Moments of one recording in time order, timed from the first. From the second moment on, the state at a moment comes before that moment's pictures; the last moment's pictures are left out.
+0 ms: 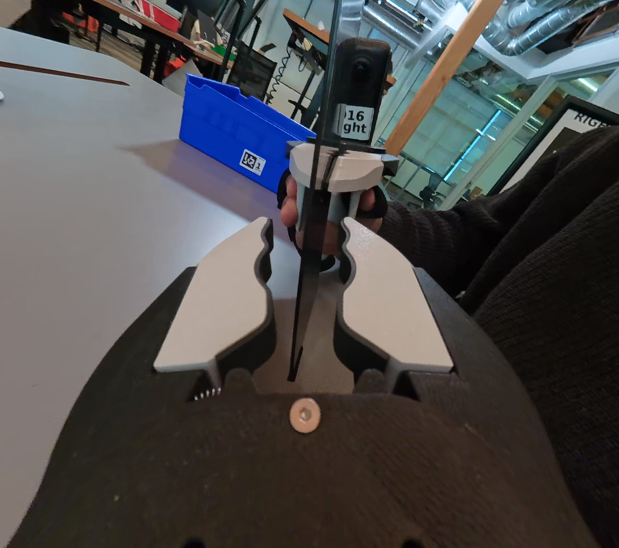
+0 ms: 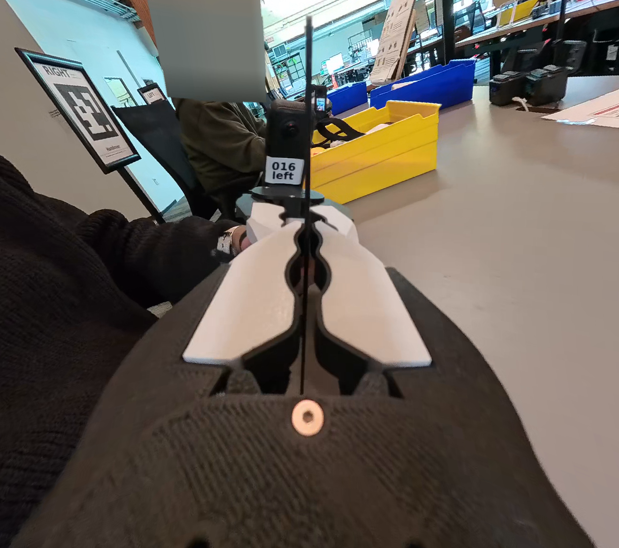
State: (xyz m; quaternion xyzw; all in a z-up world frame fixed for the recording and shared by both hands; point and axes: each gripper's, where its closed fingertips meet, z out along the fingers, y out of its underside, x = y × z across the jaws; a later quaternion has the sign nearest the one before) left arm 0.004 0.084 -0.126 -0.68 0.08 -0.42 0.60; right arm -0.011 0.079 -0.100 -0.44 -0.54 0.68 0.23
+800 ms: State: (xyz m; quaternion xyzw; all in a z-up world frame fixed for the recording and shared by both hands) left arm 0.025 0.078 -0.143 -0.70 0.12 -0.45 0.54; right arm -0.008 0.084 -0.093 -0.43 -0.52 0.71 0.22
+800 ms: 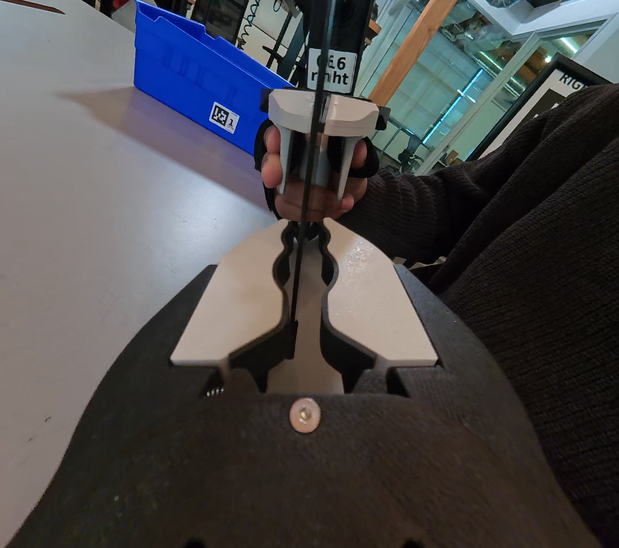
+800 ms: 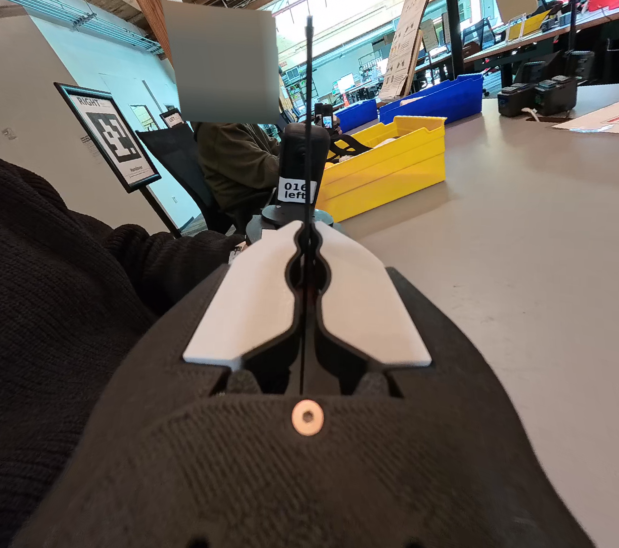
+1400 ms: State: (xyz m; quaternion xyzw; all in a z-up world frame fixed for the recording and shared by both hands) left arm 0.027 0.076 -0.143 -0.70 0.12 -0.46 0.53; right arm -0.012 0.091 -0.096 -0.44 -0.51 0.70 0.24
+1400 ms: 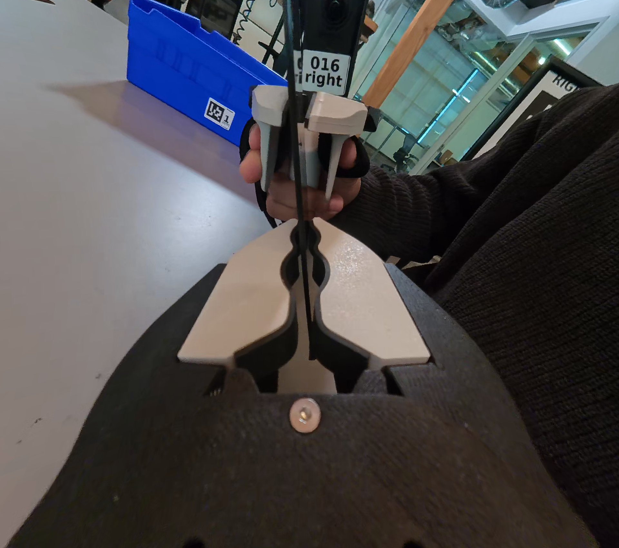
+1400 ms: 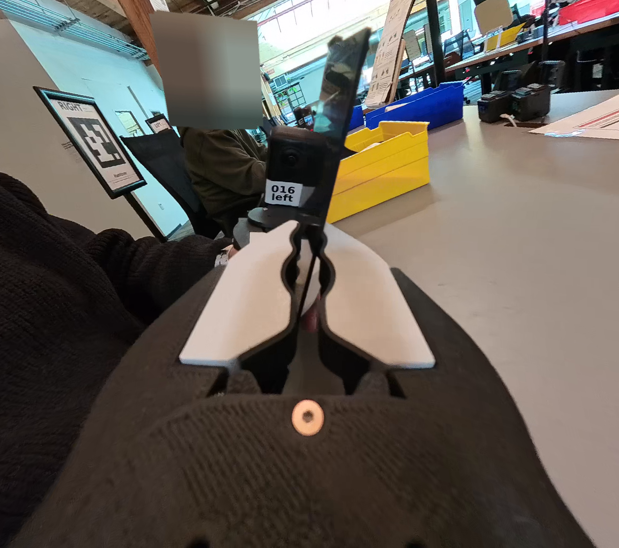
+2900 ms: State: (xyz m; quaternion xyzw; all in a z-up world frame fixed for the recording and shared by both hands) left arm -0.021 0.081 -0.110 -0.63 0.01 -0.49 0.61; right arm -0.019 0.074 -0.129 -0.45 -0.59 0.64 0.23
